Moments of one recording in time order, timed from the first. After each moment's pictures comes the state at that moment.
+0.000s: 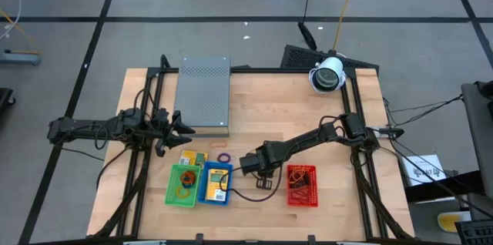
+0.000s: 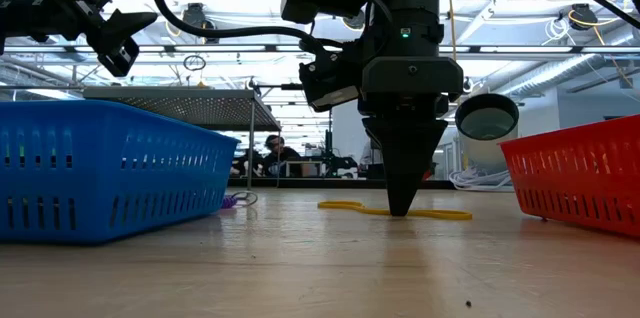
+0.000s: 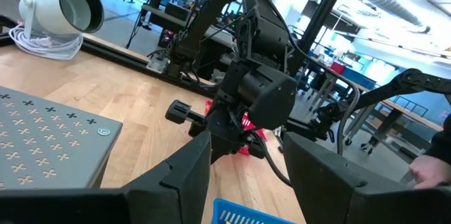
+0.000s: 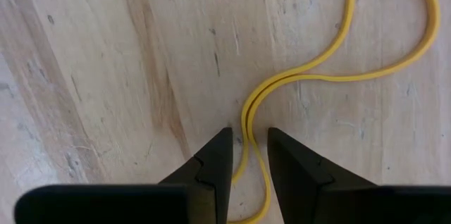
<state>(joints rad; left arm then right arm) 0.02 0.24 0.13 0.14 0.21 -0.42 0.25 2.14 1.56 -0.90 -0.04 0.45</state>
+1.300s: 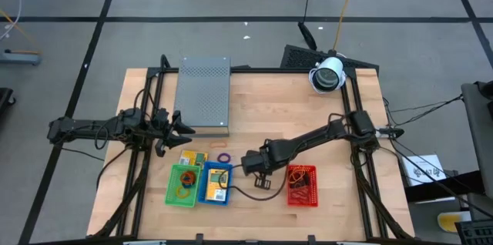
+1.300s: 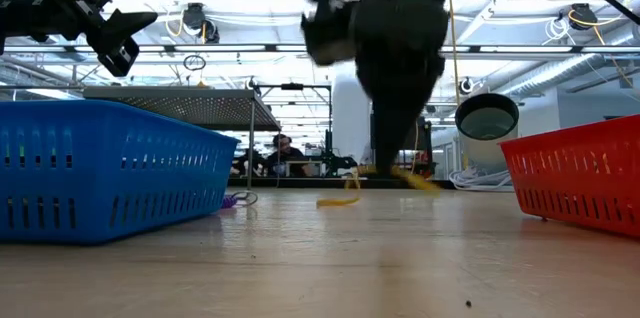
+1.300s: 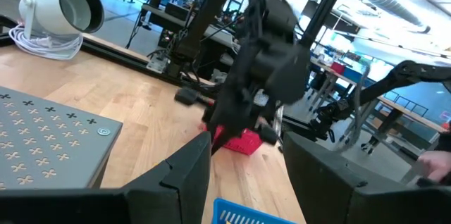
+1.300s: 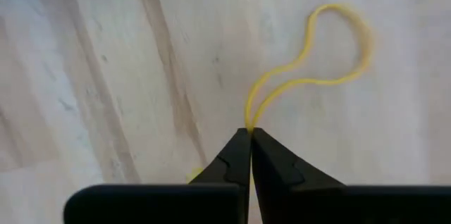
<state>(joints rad) 0.02 0.24 0.13 0.14 0.21 -0.42 0.26 2.04 1.56 -0.89 0.04 0.52</state>
